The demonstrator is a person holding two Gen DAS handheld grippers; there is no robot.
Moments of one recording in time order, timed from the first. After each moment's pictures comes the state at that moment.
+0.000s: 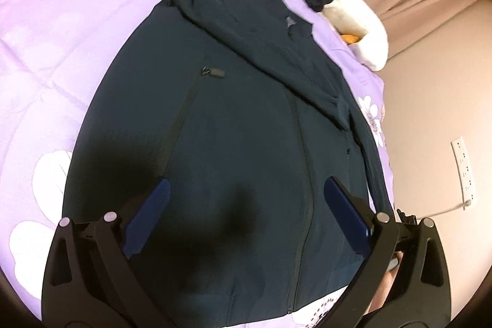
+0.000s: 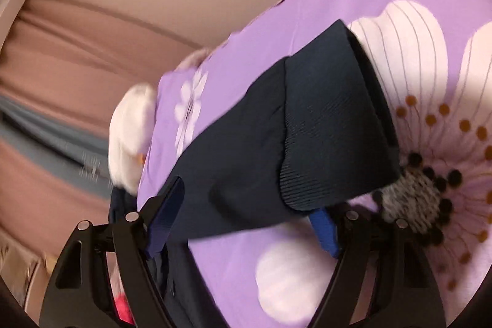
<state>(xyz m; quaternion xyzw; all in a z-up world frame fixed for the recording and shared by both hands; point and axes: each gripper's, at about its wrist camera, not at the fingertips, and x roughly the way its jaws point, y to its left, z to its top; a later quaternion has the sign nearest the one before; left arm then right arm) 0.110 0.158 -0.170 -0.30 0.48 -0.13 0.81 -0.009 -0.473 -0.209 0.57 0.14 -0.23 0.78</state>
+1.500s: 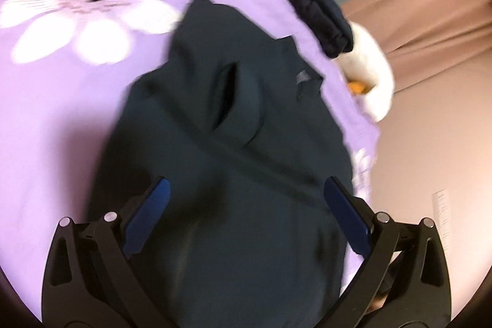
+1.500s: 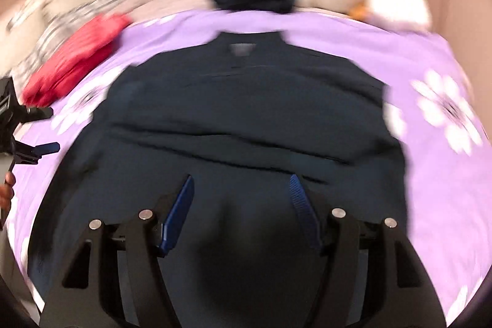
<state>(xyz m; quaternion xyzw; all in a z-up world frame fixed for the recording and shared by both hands) 0.271 0.206 -0.163 -0.38 0.45 -0.13 0.80 0.216 -0.182 -0.124 0.01 0.41 0.11 0.91</state>
